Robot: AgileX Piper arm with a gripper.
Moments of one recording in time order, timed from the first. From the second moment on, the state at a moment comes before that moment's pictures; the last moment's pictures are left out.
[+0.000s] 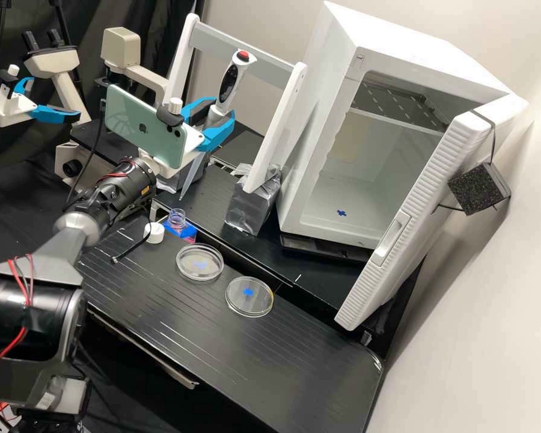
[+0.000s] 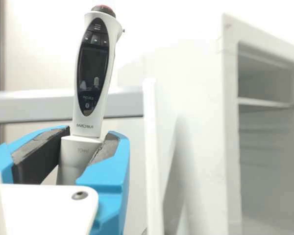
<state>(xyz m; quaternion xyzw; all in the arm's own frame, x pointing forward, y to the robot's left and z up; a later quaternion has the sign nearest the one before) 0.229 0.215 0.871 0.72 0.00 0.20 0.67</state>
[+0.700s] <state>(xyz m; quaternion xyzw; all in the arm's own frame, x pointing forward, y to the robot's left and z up) 0.253 0.203 0.845 0.71 -0.03 0.16 0.68</state>
